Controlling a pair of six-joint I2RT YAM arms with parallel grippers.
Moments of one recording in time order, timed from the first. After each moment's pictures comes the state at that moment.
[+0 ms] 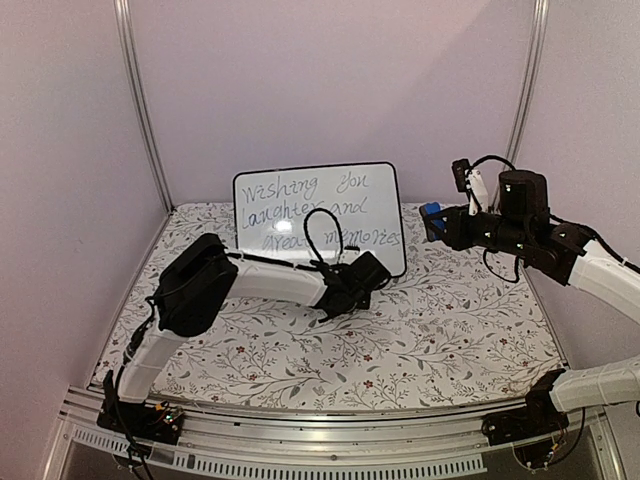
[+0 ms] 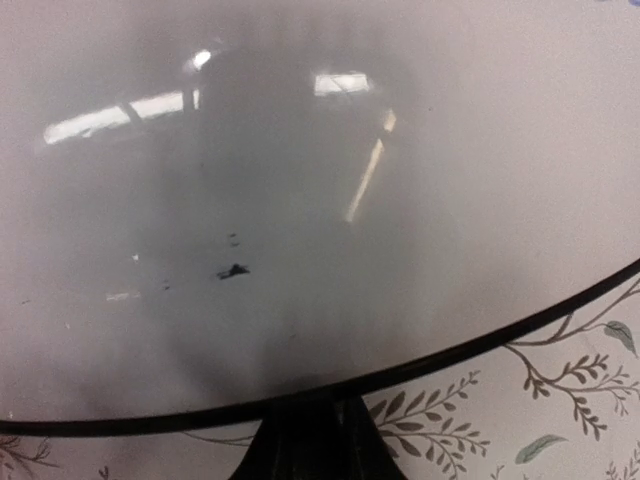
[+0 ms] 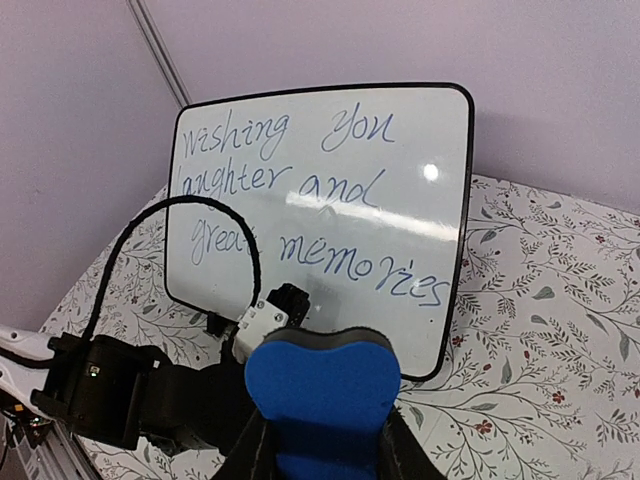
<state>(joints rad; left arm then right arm) -1.04 2.41 1.77 -0.30 -0.62 -0.72 0.56 1.10 0.96 -0.23 -0.09 0.24</state>
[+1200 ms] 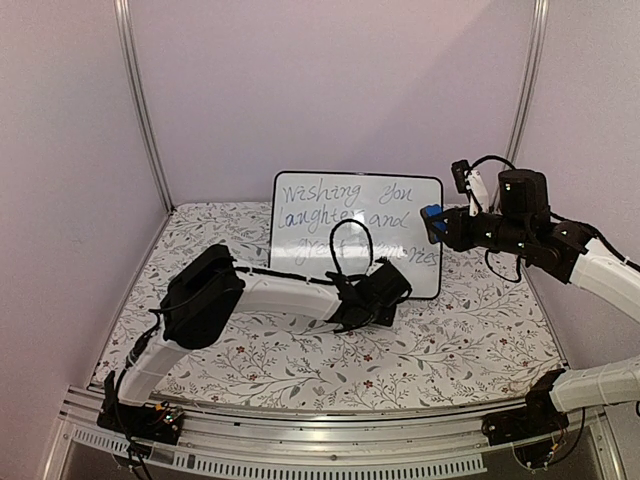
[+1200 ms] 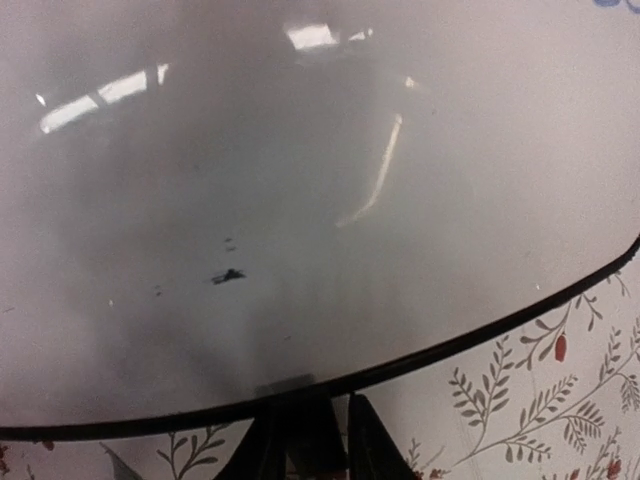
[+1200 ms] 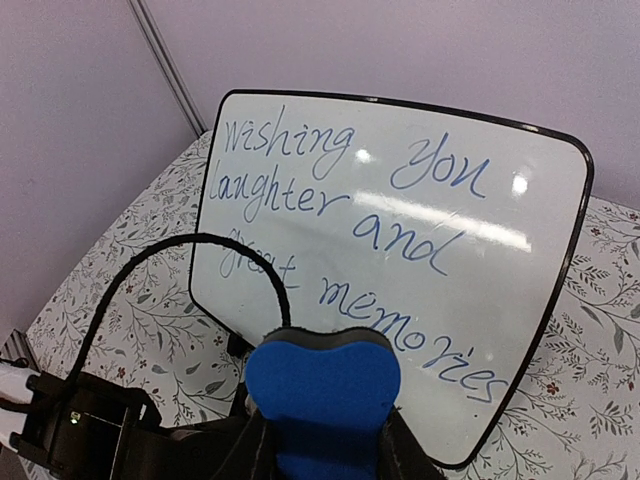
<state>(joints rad) -1.13 2.44 1.84 -0.29 -0.46 -0.65 0.56 1.10 0.98 -0.28 -0.08 0.22</state>
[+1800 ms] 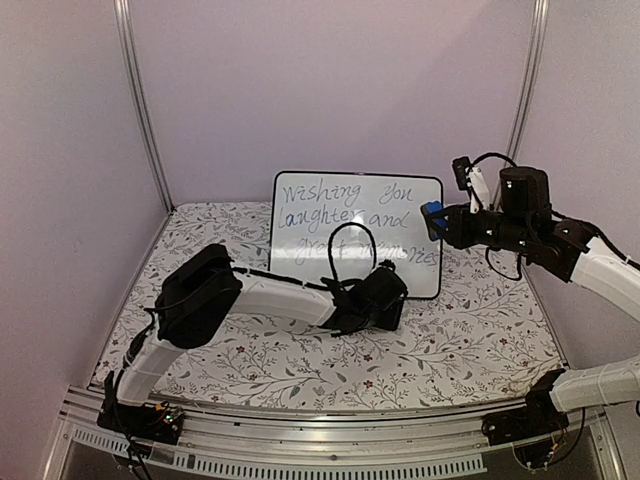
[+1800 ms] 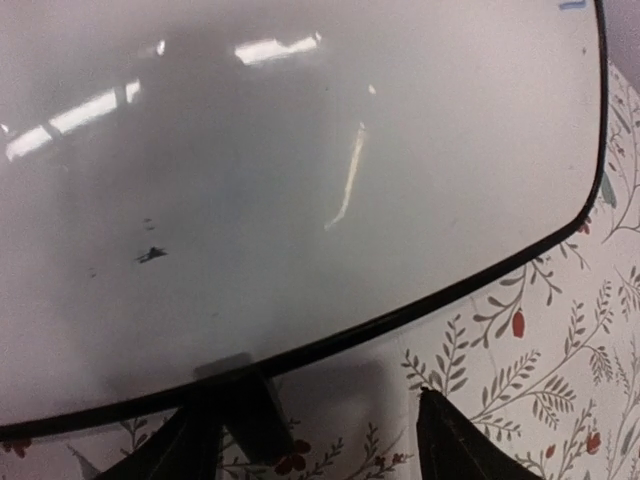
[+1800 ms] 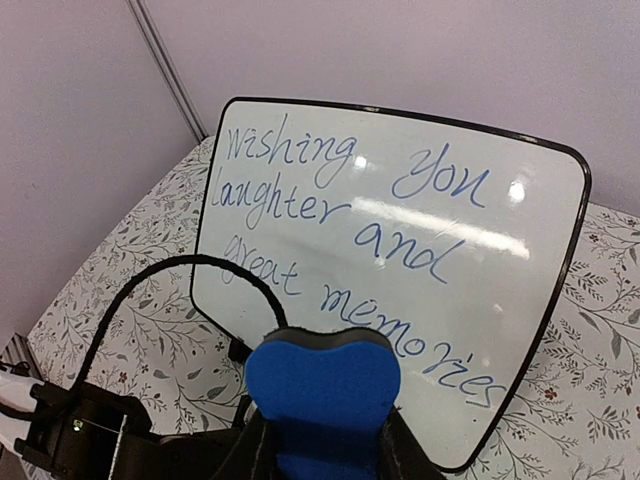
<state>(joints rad) -1.14 2.41 1.75 -0.14 -0.40 -0.59 0.56 1.10 0.99 -0.28 -0.08 0.22</state>
